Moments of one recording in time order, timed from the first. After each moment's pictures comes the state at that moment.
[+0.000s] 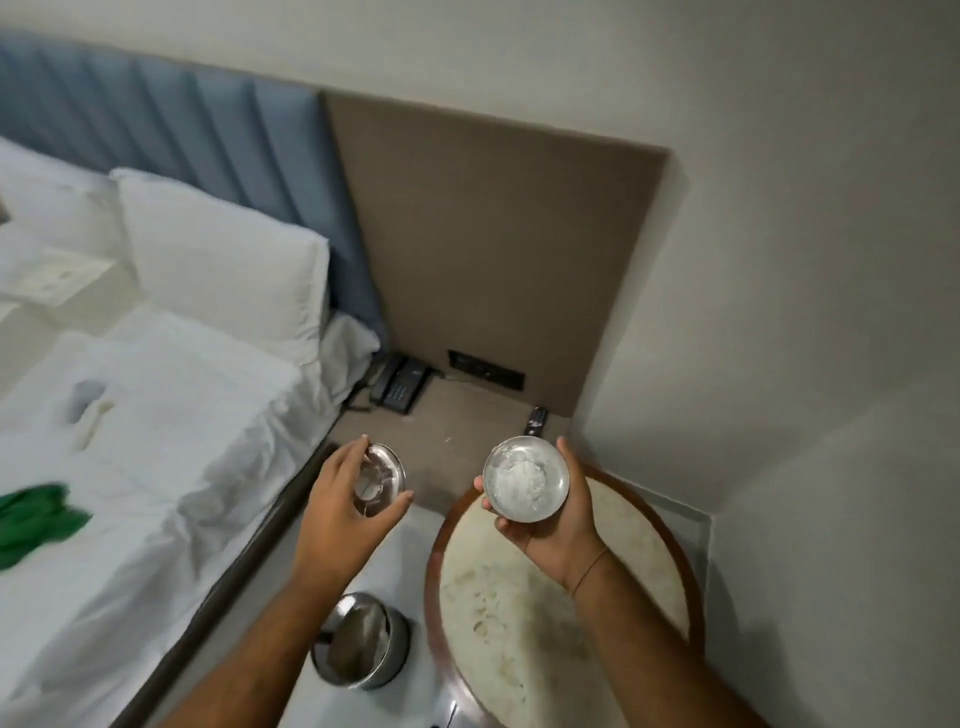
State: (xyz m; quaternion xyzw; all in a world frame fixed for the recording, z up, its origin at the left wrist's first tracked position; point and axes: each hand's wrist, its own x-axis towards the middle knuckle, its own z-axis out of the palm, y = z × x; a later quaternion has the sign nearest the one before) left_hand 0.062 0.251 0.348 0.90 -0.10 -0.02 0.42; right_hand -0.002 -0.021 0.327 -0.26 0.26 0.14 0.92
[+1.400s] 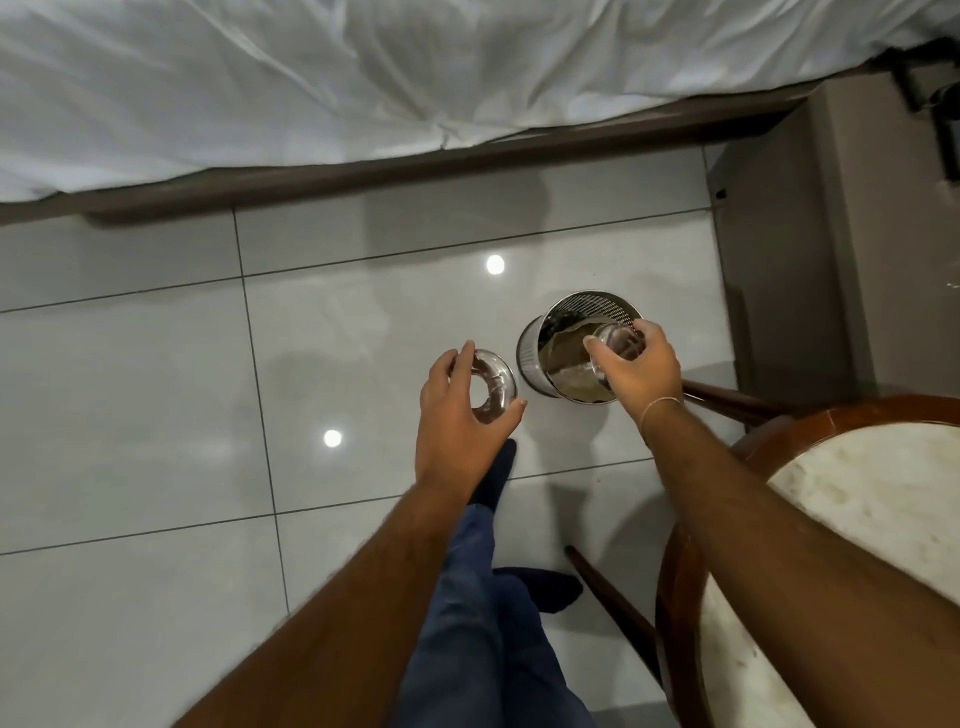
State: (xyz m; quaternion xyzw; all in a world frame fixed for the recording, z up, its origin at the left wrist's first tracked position) left_hand -0.133 0.464 -0.098 0.79 0.42 -0.06 0.44; right_hand 0.053 0.313 -0.132 -0.89 0.09 0.30 0.34
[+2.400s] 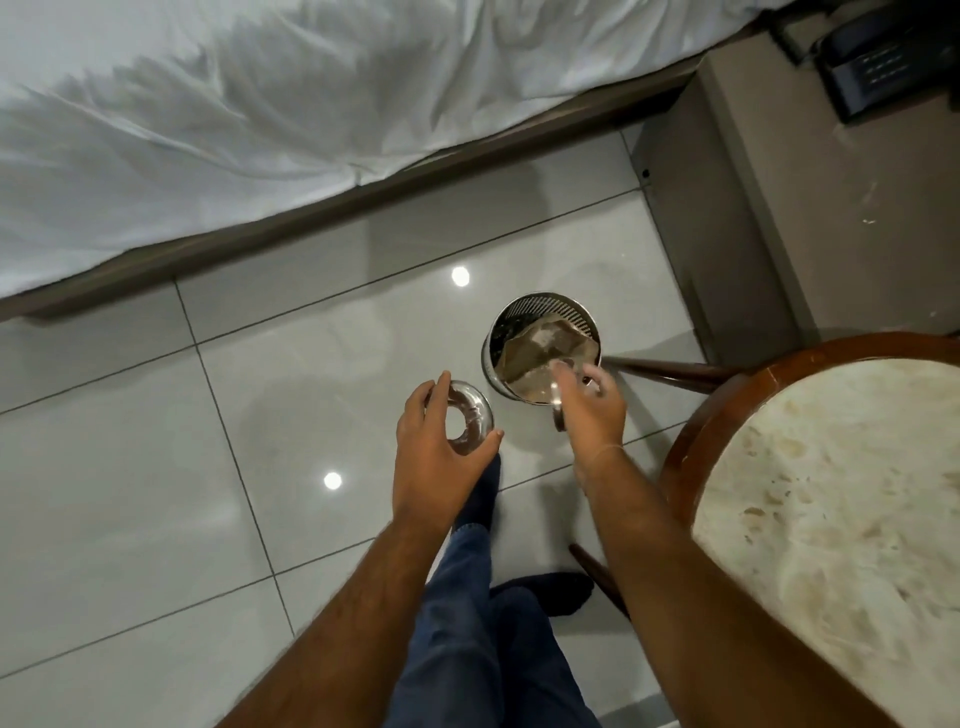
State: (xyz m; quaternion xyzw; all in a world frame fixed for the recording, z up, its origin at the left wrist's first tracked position) left_hand -0.118 0.444 -0.097 0.82 0.36 -0.10 0.44; right_hand 0.005 0.301 -0.100 -0.72 0.37 0.27 0.53
